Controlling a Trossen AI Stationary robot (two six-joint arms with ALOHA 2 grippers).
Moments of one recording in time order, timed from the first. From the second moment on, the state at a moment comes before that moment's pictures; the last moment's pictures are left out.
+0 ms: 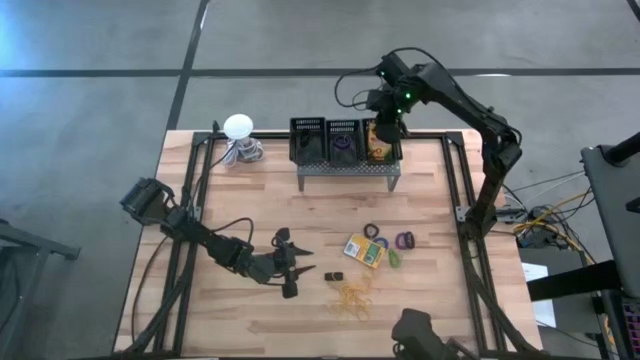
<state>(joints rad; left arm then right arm) -0.48 1.72 0.63 0.61 -0.58 -0.27 -0.78 1.82 1.87 -1.25 -0.21 -0.54</state>
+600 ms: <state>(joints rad) -0.48 1.72 0.63 0.60 -0.58 -0.27 -0.78 1.82 1.89 -1.16 -0.21 -0.51</state>
